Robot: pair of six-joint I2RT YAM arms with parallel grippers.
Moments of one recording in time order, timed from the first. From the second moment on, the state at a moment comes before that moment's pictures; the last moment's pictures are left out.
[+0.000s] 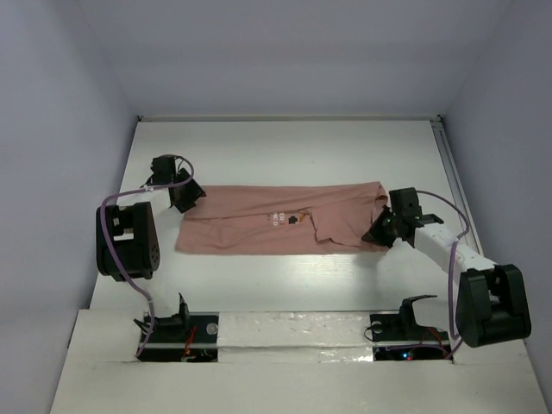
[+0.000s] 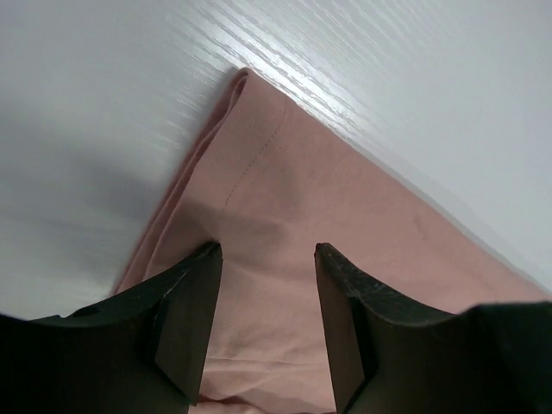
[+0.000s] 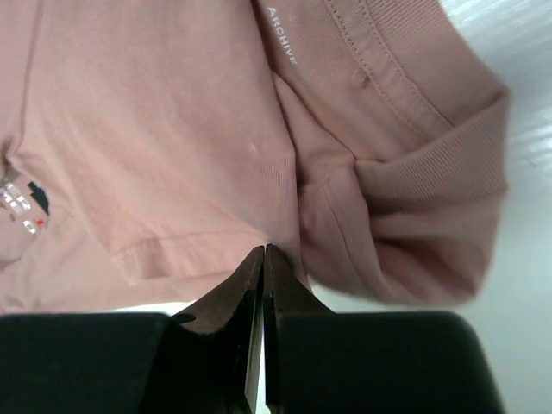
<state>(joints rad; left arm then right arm) 0.06 1.70 0.93 -0.16 0.14 -0.64 0.14 1.26 0.60 -0.38 -0.17 0.81</state>
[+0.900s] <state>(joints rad) -0.29 1.18 1.01 -0.27 0.05 -0.67 0.18 2.23 1.66 -0.31 -0.24 0.74</state>
